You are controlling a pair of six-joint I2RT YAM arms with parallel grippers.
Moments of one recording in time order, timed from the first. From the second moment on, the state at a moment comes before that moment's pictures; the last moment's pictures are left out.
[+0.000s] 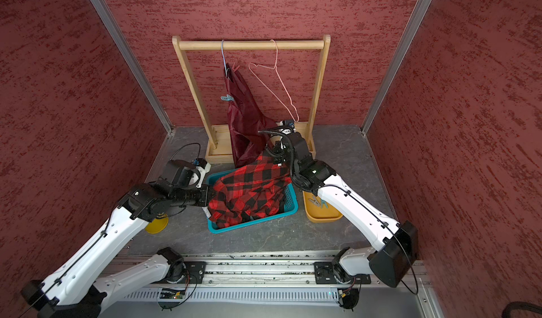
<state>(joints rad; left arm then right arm) -0.53 0.97 1.10 -1.07 0.06 -0.44 0.65 1.36 1.29 -0.33 0.25 0.35</state>
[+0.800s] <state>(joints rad) -0.46 0.88 1.00 -1.08 -0.07 -0.78 0.47 1.39 1.34 -0.50 0.28 0.58</state>
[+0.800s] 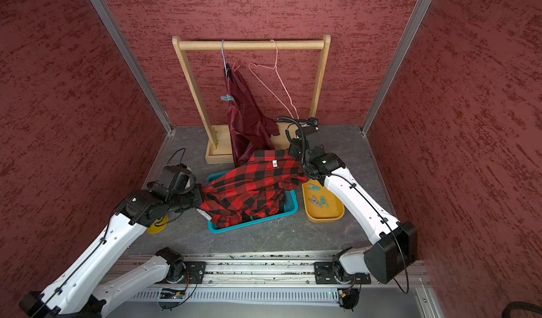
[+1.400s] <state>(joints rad) -0.35 0.80 0.93 -1.10 -0.04 -0.89 0.36 1.41 1.36 -0.53 0.20 0.74</state>
